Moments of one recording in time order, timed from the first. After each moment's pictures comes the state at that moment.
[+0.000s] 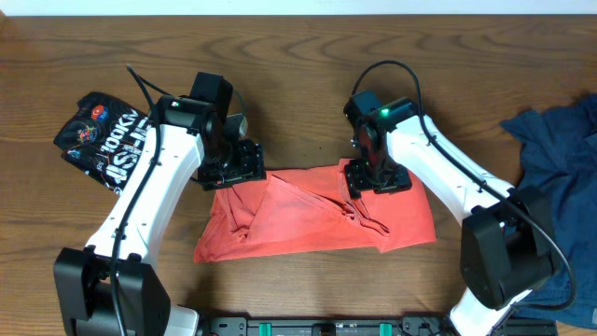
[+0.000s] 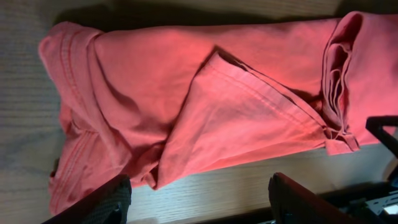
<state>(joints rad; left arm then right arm) -0.21 1.62 1.33 -1.23 0.30 -0.31 0.49 1.86 1.38 -1.21 -0.07 0.31</state>
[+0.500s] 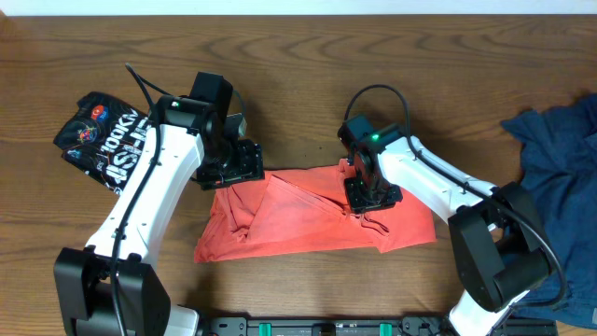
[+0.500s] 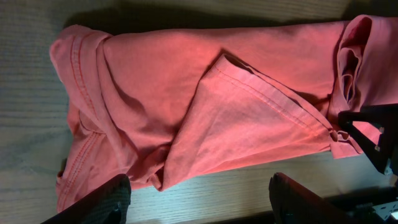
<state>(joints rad) -0.21 1.62 1.33 -1.23 0.28 -0.31 0.52 1.86 1.19 -1.00 -0.08 0.35</state>
